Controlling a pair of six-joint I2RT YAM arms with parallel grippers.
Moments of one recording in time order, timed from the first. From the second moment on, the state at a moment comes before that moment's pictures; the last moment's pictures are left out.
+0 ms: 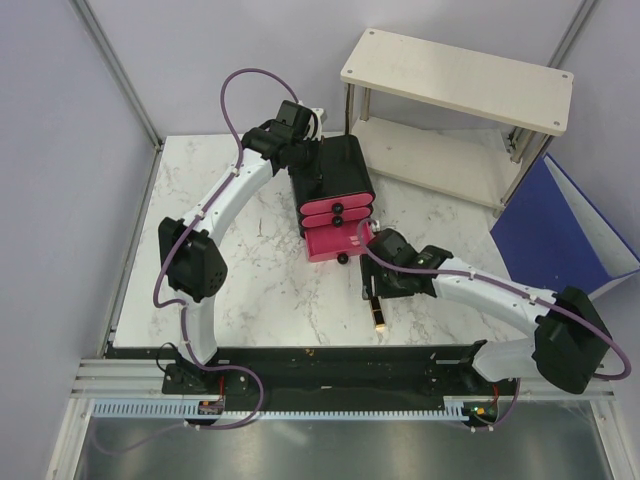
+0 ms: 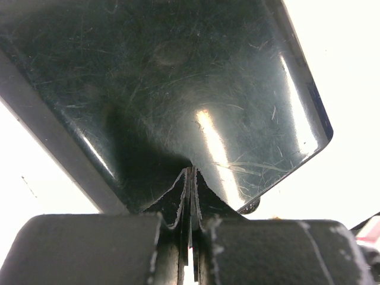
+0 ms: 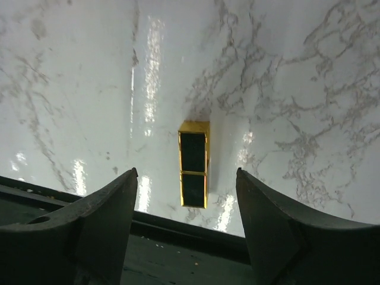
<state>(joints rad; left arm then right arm) -0.50 2.00 2.01 -0.86 0.12 -0.27 0.79 1.32 0.86 -0.62 0.11 0.68</state>
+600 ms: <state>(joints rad) -0.50 2.00 2.01 -0.86 0.13 -0.27 0.89 1.43 0.73 -0.58 0.19 0.68</state>
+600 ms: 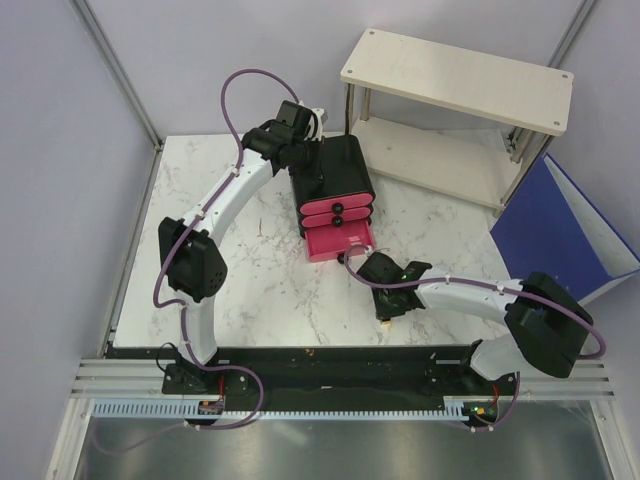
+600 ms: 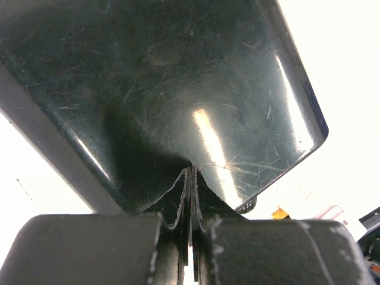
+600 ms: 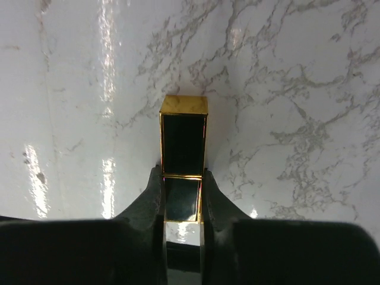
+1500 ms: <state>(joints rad) -0.50 1.98 1.99 -0.85 0.13 -0.26 0.76 1.53 1.01 -0.30 0.17 0.81</state>
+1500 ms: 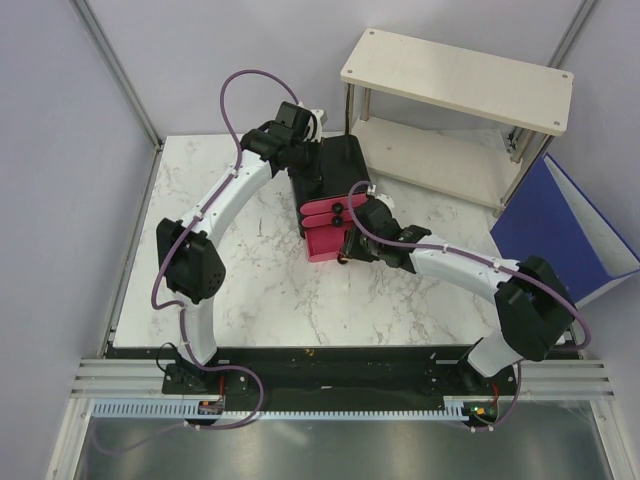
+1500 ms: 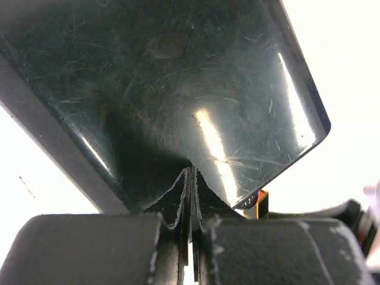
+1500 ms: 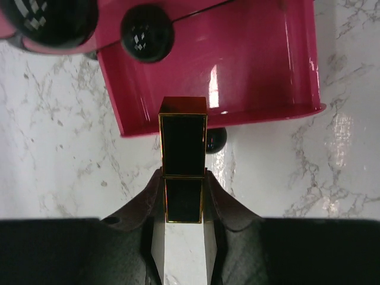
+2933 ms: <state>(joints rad) -0.50 1.97 1.99 -0.89 0.11 -0.25 0.70 1.48 1.00 -0.16 0.13 0.95</state>
